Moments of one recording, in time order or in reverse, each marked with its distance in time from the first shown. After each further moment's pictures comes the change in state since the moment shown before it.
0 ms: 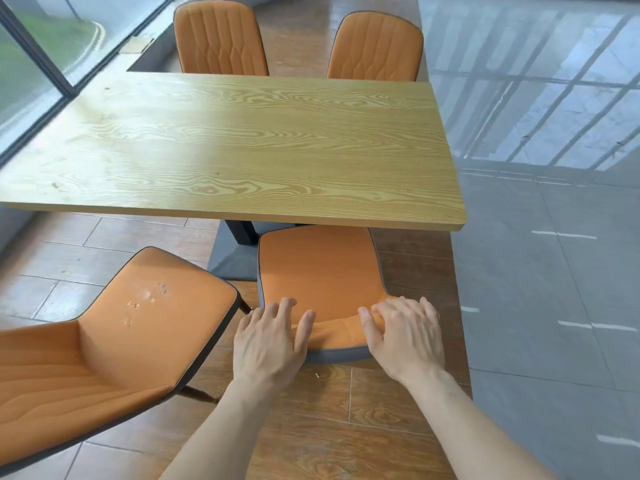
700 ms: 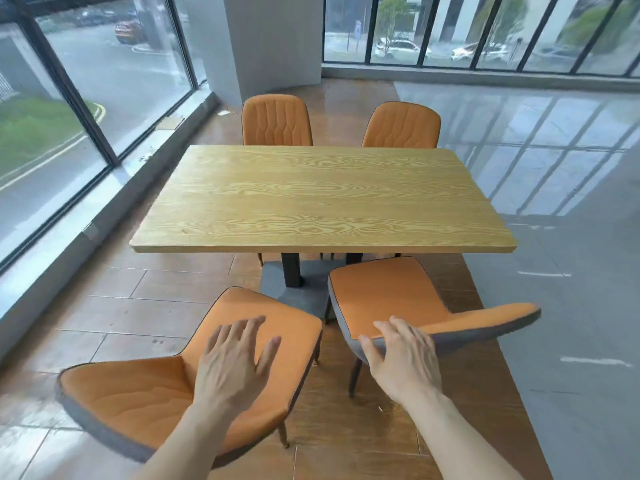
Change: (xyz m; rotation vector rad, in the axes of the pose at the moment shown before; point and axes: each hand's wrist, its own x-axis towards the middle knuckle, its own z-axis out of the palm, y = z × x) left_hand -0.071 -0.318 -0.172 0.052 0.161 0.129; right_hand -0.090 -0.303 -0.009 0.067 -0.011 0.114
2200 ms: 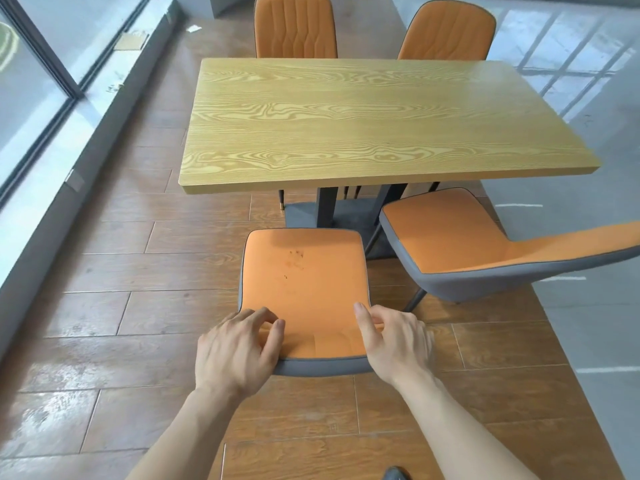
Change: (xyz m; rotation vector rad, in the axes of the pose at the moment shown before) left_hand -0.015 -0.281 -0.011 -0.084 -0.140 0.055; right_hand -0.036 -0.274 0.151 0.165 0.141 0.113
